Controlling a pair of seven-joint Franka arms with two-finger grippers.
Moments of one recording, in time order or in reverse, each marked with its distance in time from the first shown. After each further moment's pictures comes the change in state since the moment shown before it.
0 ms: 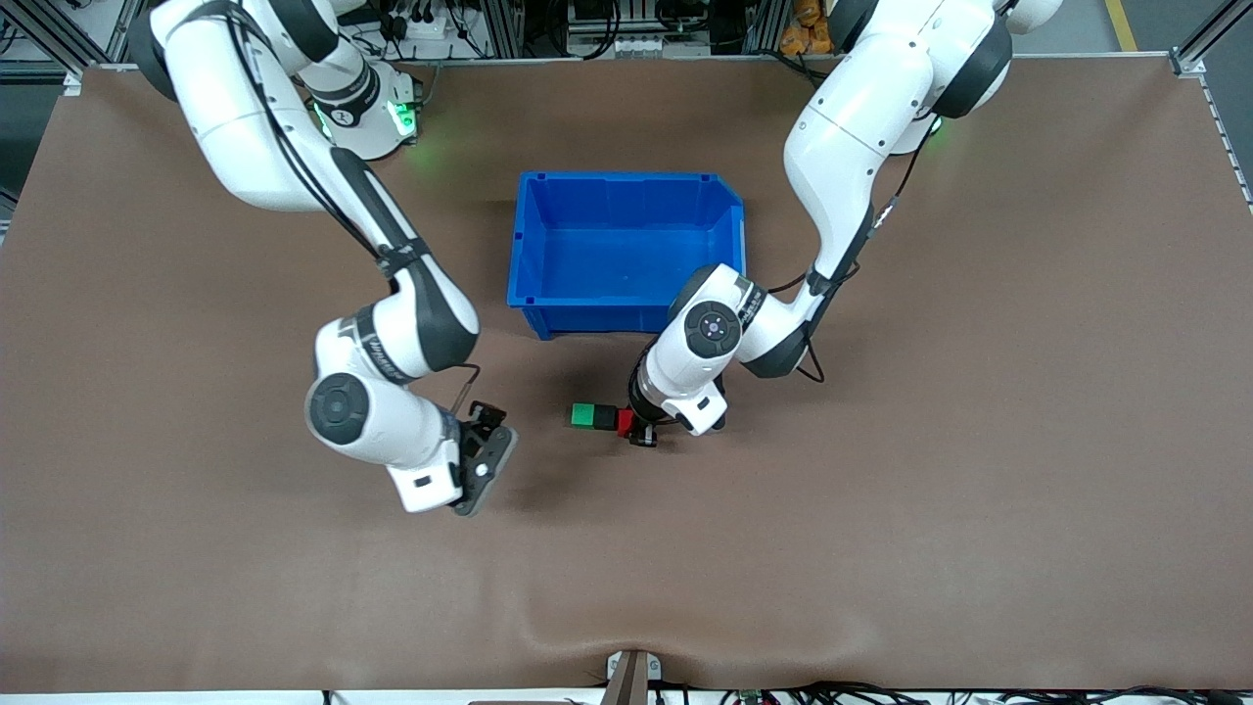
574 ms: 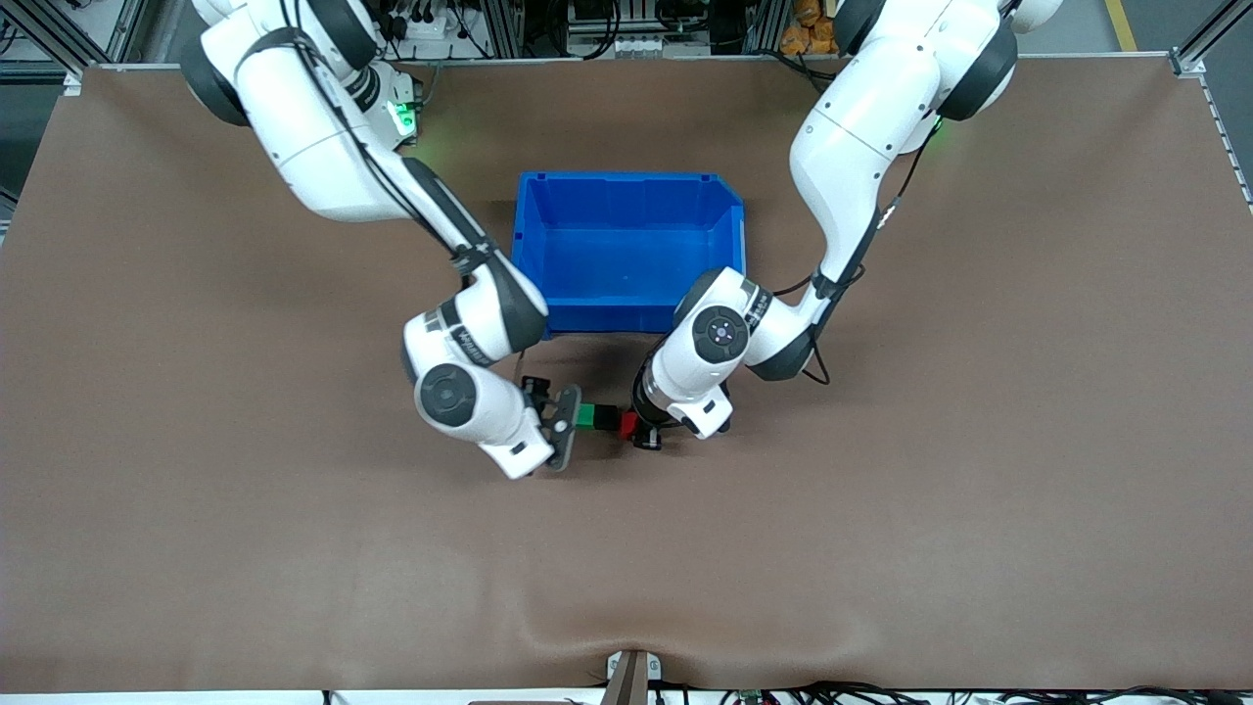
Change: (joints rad) left arm 0.016 0.000 -0.015 -0.003 -0.002 0.001 0.000; right arm 0.108 0.094 0.003 -0.011 -0.009 0.014 -0.185
